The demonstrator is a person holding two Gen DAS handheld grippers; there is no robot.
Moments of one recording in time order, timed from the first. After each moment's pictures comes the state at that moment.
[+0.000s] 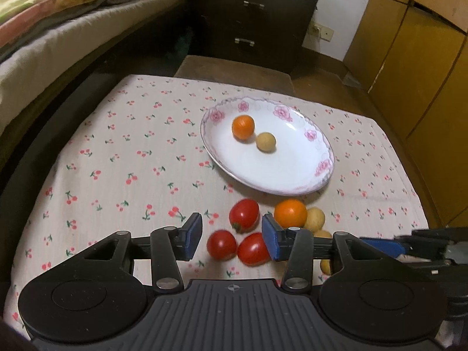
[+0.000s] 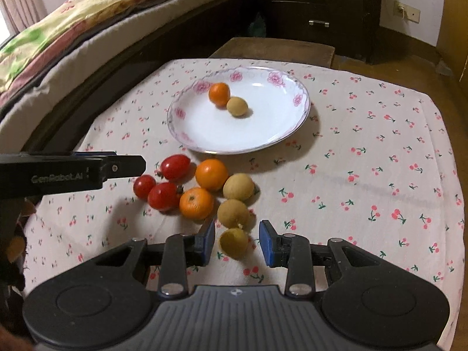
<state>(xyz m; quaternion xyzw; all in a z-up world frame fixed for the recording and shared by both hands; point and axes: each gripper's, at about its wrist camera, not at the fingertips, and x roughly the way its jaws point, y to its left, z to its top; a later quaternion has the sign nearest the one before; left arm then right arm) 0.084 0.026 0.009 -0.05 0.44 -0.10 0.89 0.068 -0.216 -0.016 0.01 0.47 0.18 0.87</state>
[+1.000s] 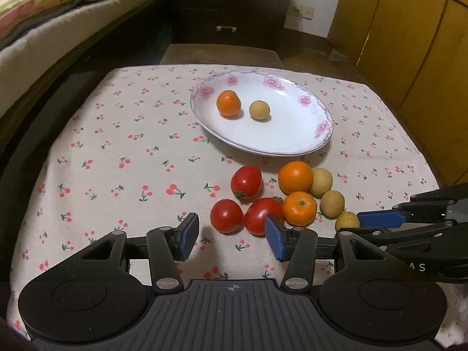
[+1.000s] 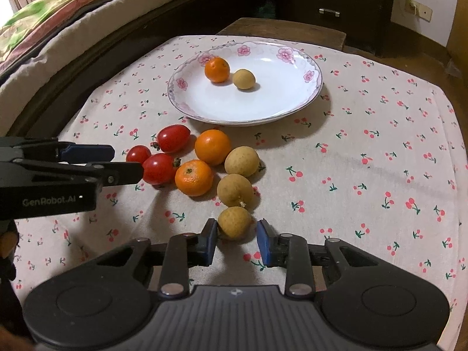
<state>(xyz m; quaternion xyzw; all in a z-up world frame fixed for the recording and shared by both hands) 0.075 0.025 -0.016 0.01 0.44 -0.13 0.89 0.068 -0.209 -0.039 -0.01 0.49 0.19 0.85</state>
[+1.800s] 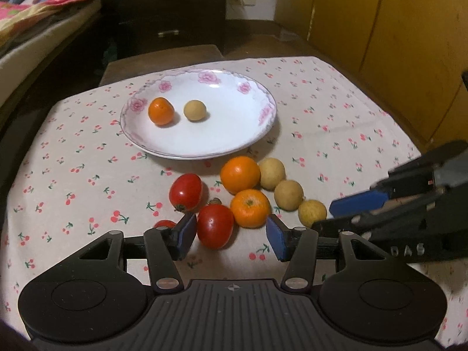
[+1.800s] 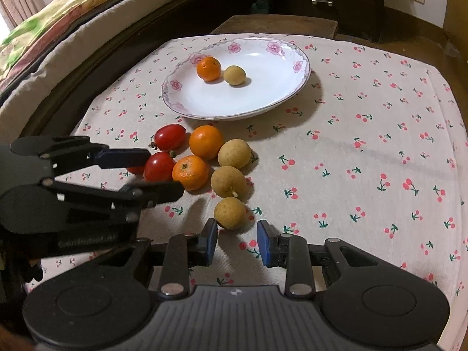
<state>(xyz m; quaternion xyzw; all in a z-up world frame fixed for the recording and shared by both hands) 0.076 -0.021 -0.027 0.10 0.43 -0.22 0.87 0.066 -0.225 -0.038 0.03 0.50 0.20 0.84</state>
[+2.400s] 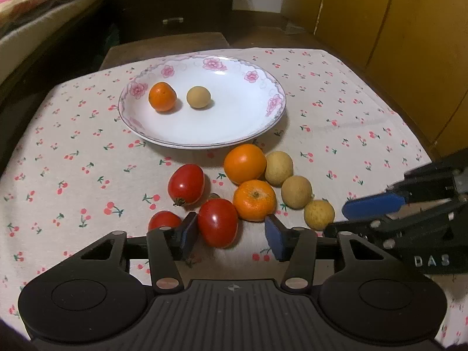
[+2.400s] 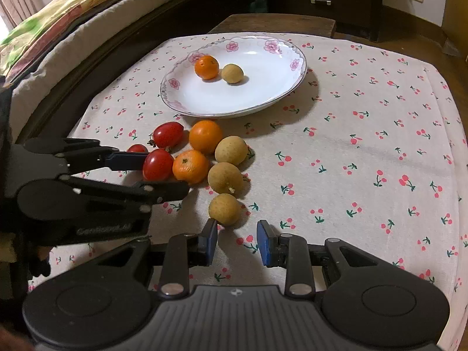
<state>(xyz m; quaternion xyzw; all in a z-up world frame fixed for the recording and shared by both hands) 0.089 -0.021 -0.038 0.07 0.45 -0.21 0.86 0.064 -0.227 -0.038 0.02 0.50 0.19 0.84</state>
